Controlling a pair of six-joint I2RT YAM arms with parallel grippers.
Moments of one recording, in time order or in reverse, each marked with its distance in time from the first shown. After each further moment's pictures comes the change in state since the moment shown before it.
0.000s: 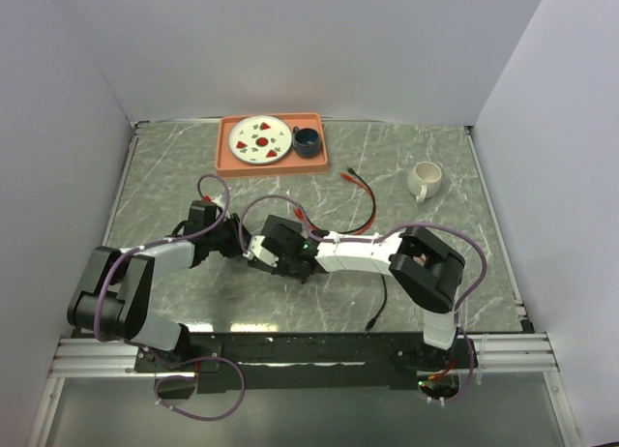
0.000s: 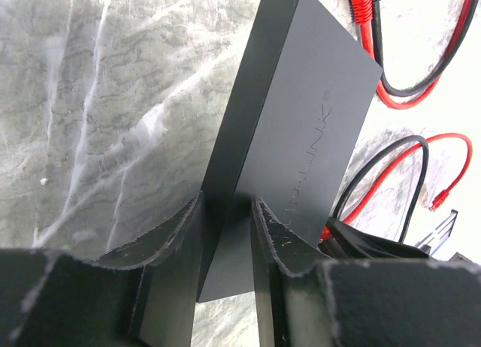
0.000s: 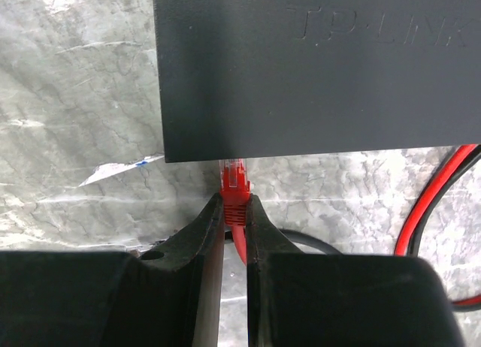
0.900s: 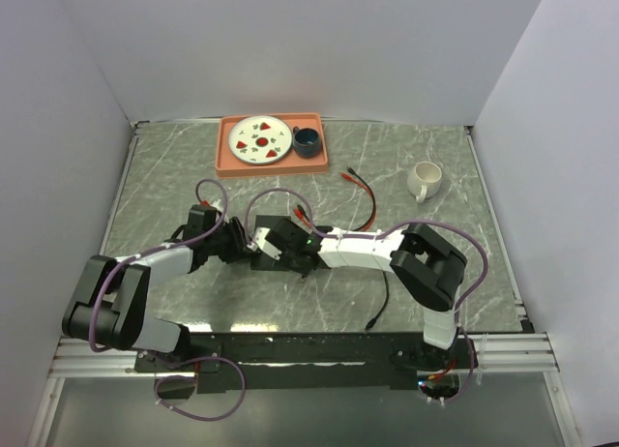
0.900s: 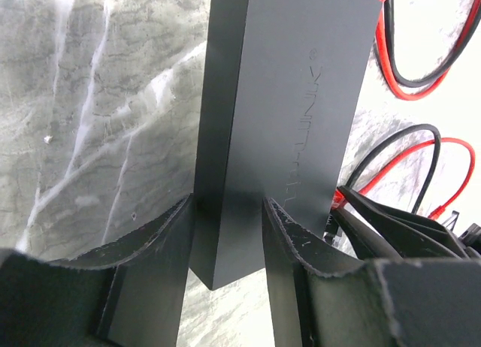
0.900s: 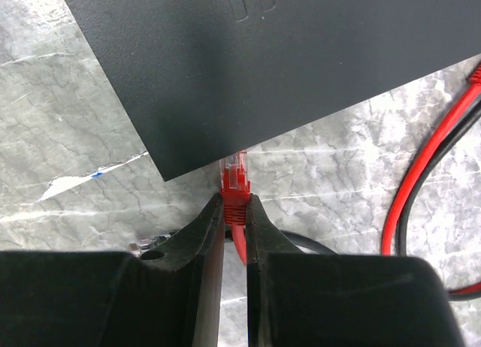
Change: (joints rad) left arm -0.013 -0.062 -0.036 -0.038 -0.030 -0.027; right arm -0.040 0.005 0.003 0.013 0.029 0.032
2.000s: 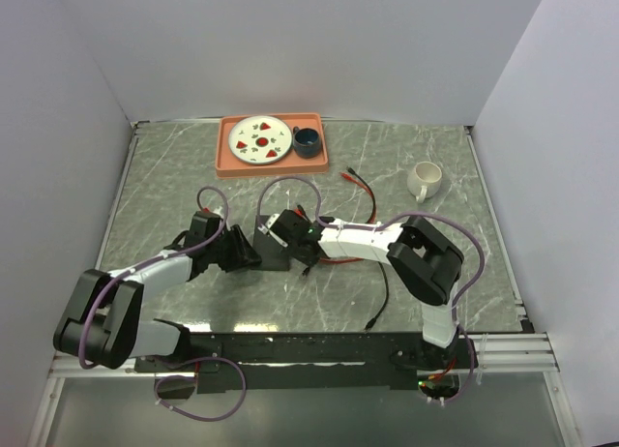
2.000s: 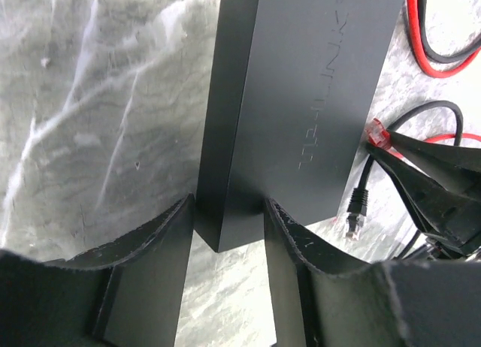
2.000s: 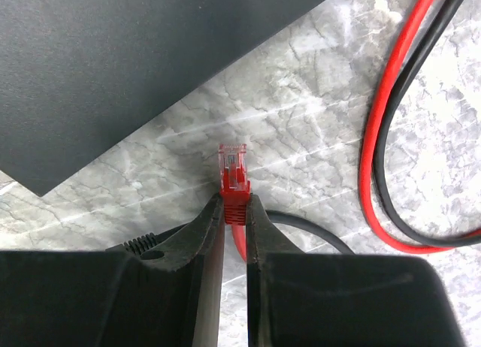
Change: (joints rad) left arm -0.054 -0.089 -0.037 -0.098 -0.066 -0.020; right arm -0.063 0.035 0.047 -0.085 0.097 0.150
